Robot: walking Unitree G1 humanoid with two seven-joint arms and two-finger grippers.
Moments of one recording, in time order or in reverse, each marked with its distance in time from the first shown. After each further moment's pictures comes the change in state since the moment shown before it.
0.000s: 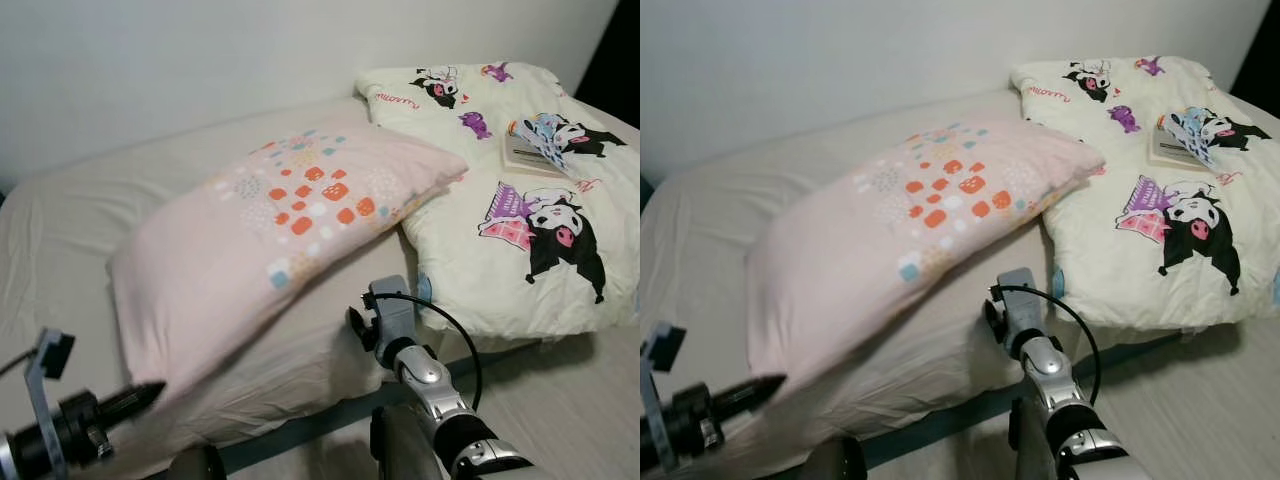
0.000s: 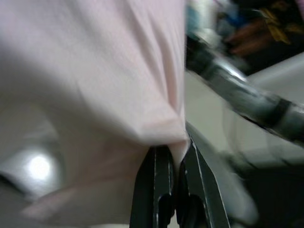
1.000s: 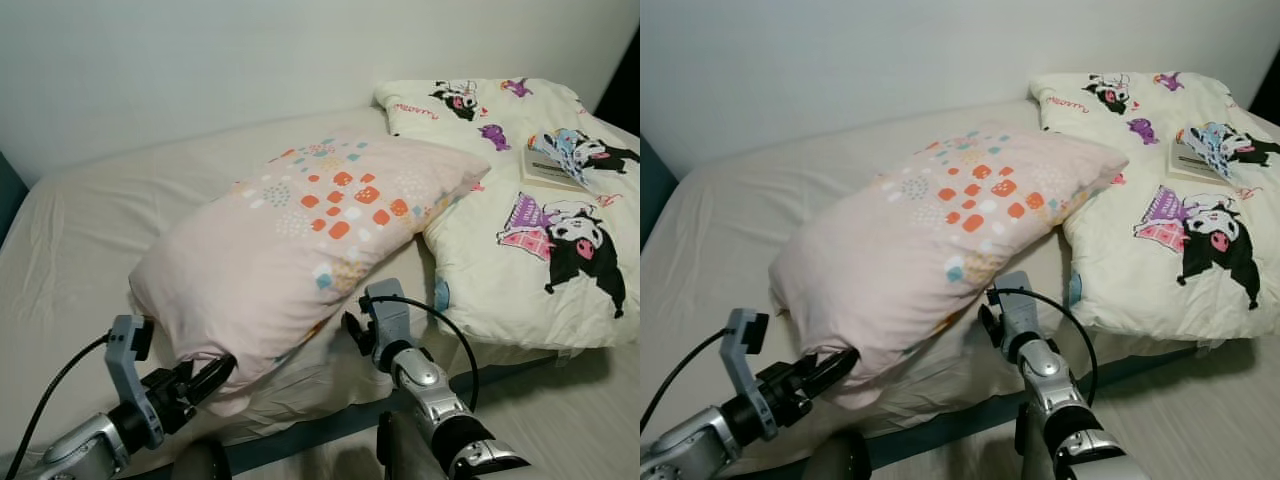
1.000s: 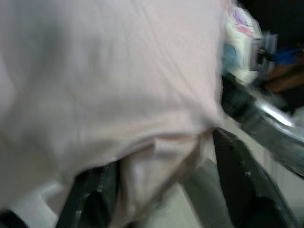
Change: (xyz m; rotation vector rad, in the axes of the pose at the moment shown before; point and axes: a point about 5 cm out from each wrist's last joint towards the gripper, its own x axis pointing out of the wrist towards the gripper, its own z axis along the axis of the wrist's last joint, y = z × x) left arm 0.050 0.013 0.000 0.034 -0.136 0.175; right arm 0.000 0.006 -0.003 0.002 0.015 0.032
